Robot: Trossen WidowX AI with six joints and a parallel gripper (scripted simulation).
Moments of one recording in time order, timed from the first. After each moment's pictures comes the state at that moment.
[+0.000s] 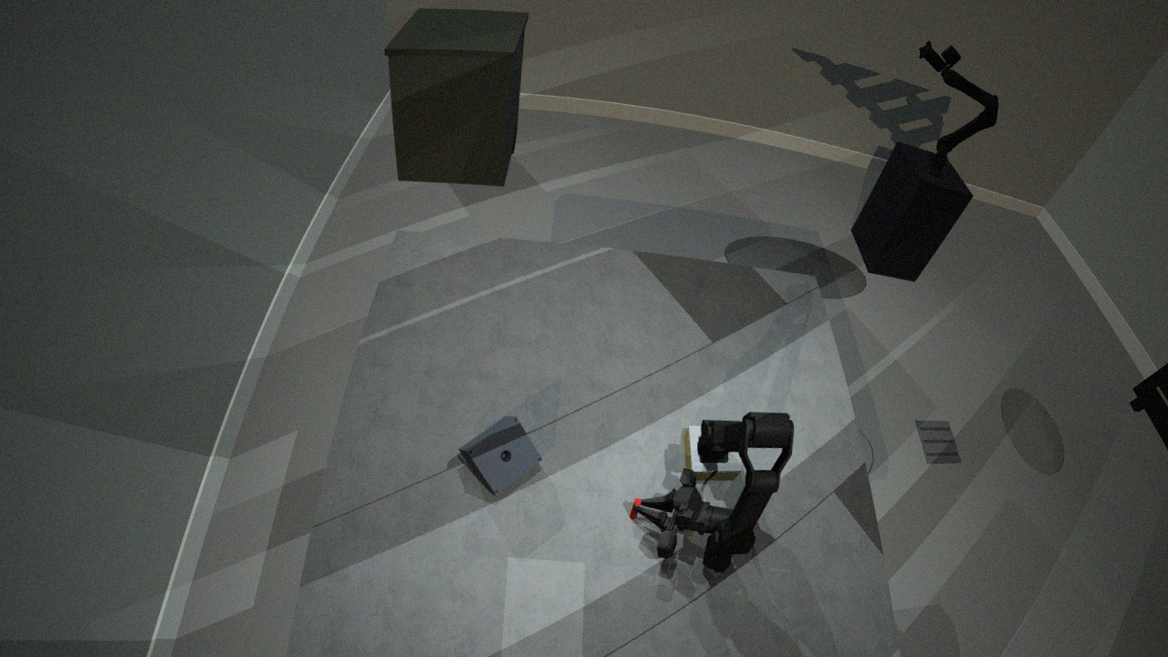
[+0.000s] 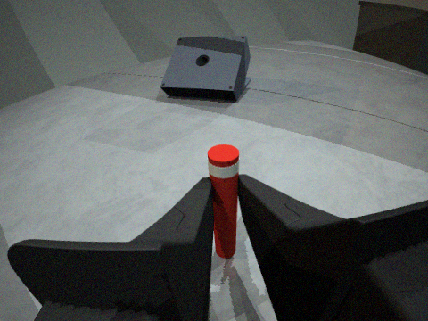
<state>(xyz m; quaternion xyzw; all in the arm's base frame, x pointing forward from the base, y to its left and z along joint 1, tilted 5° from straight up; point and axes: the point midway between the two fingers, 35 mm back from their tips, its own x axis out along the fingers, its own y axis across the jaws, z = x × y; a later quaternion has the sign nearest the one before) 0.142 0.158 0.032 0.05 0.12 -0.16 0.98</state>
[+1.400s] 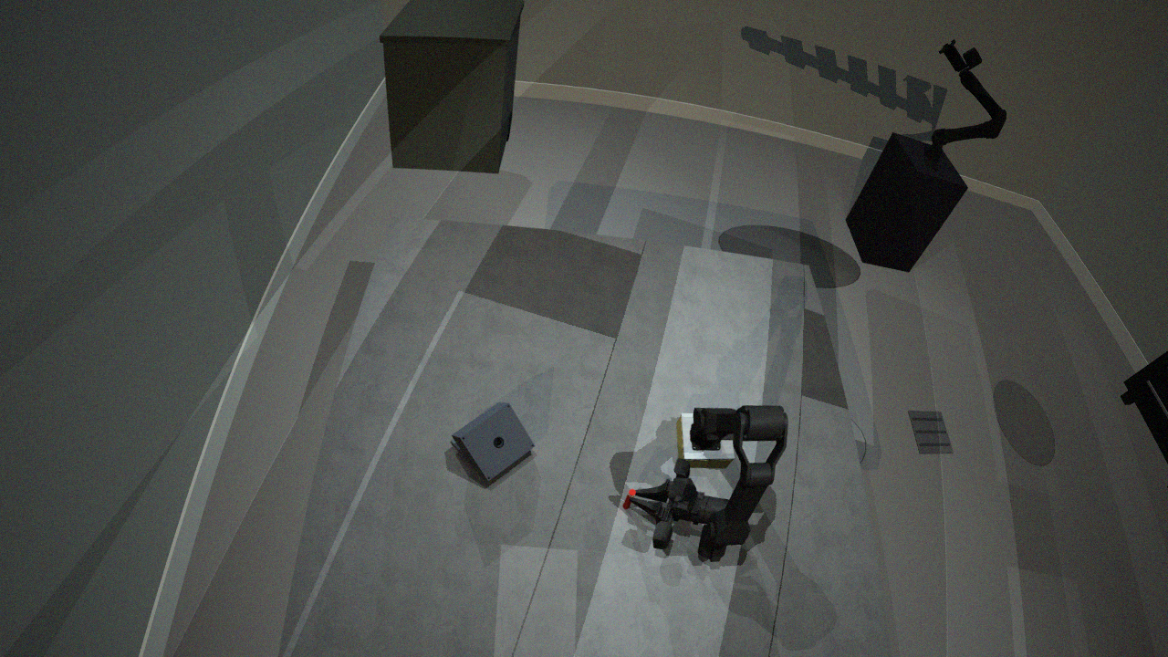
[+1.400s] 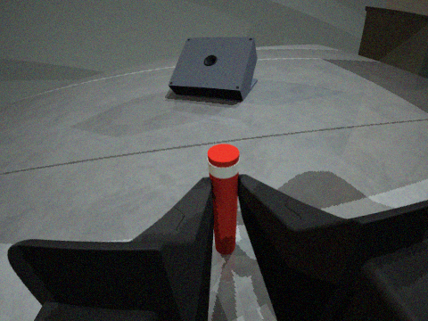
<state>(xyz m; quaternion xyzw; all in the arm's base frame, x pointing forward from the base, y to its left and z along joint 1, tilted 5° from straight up) 0.137 0.165 0.031 0.04 0.11 -0.14 0.98</state>
